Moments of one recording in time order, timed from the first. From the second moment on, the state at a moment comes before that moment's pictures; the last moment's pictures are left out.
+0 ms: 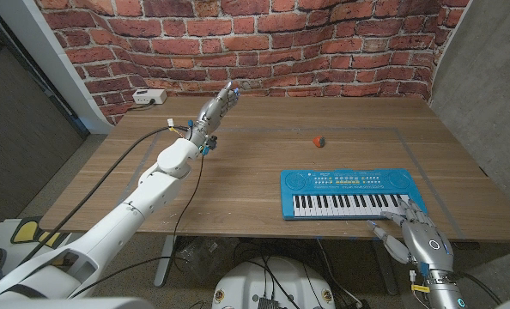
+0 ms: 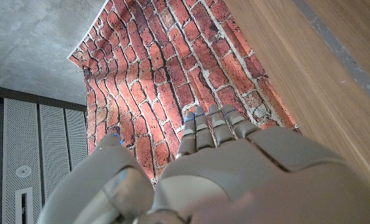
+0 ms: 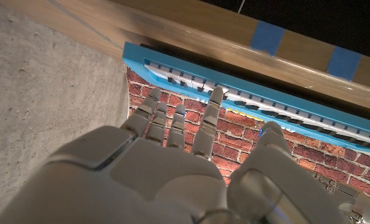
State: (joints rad) left arm 0.82 0.56 0.43 -1.52 -0.47 -0.29 0.01; left_hand 0.32 0.01 0.19 0.09 0.21 0.23 0.09 0.20 0.18 0.26 0.04 0.21 0.19 0.17 0.04 0.19 0.18 0.07 0.02 0.24 0.17; right arm -1.98 -0.79 -0.19 -2.09 -0.72 -0.50 -0.86; right_hand 0.26 0.02 0.25 -0.14 0.19 0.67 -0.16 0.25 0.19 0.21 0.02 0.22 0.19 0.11 0.09 0.19 0.18 0.23 0.05 0.21 0.19
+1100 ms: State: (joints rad) left arm 0.81 0.55 0.43 -1.52 -0.46 -0.29 0.01; left_hand 0.33 0.00 0.18 0.09 0.21 0.23 0.09 0.20 0.18 0.26 0.04 0.21 0.19 0.18 0.04 0.19 0.18 0.07 0.01 0.23 0.17; right arm -1.96 -0.84 -0.23 -2.10 -0.66 -0.56 -0.88; right_hand 0.27 0.02 0.25 -0.14 0.19 0.73 -0.17 0.26 0.18 0.24 0.02 0.23 0.19 0.13 0.08 0.19 0.18 0.25 0.05 0.22 0.19
